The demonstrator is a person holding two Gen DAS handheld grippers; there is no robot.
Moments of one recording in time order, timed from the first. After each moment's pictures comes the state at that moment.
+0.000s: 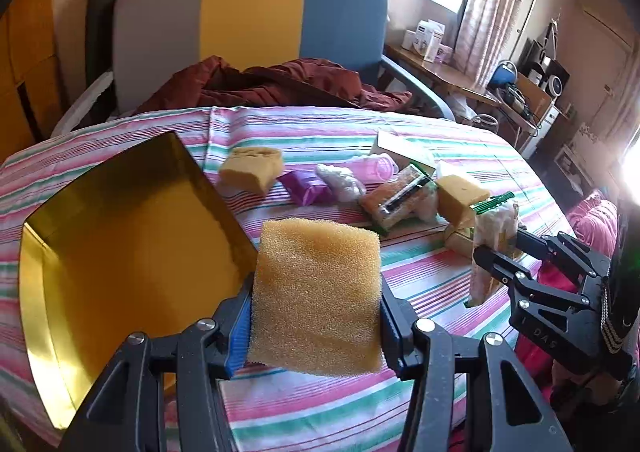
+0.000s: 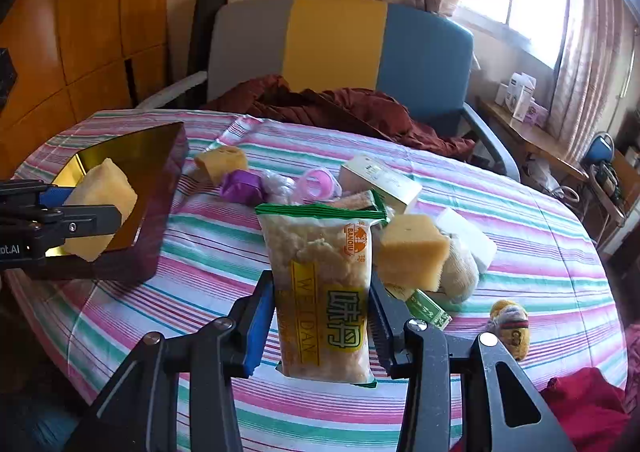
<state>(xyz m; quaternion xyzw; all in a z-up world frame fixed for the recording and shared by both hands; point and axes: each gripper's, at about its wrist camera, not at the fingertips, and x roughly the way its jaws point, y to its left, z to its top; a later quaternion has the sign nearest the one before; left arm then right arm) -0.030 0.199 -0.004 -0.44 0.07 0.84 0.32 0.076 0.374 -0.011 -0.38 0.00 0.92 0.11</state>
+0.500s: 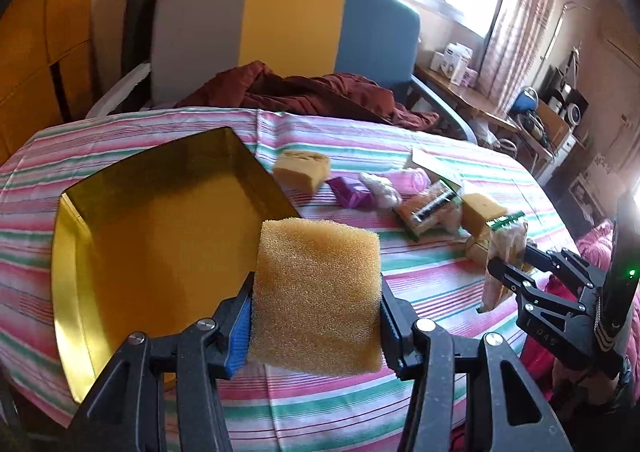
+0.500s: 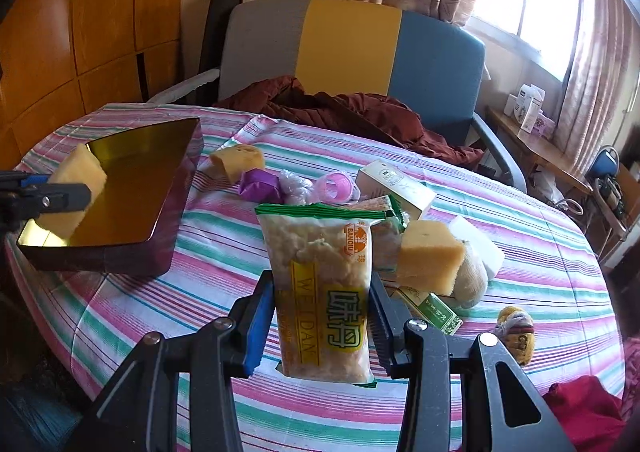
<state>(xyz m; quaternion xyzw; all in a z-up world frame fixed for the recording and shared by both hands) -0.029 0.142 0.004 -0.43 0.03 0.86 0.28 0.077 0.358 -0.013 -0.38 -0.02 0.92 0.10</state>
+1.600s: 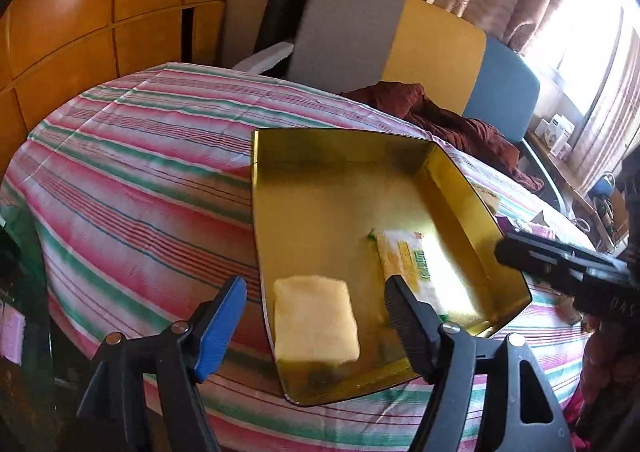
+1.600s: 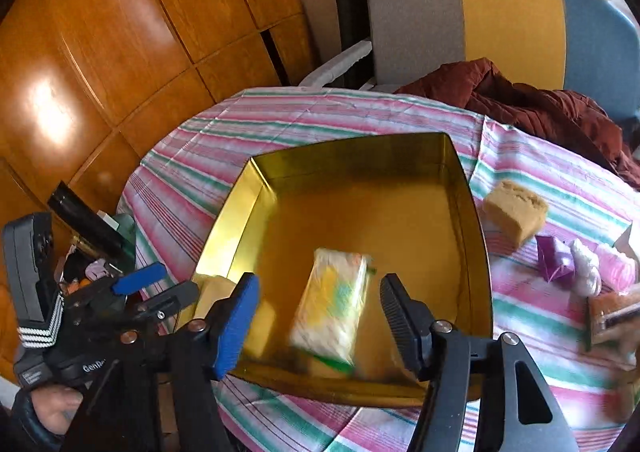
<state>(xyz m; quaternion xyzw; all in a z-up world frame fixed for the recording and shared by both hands) -0.068 -0.040 -0.031 -0.44 -0.06 0.89 0.11 -0.069 0.177 -0.004 -0.44 0.08 0.88 -0.15</state>
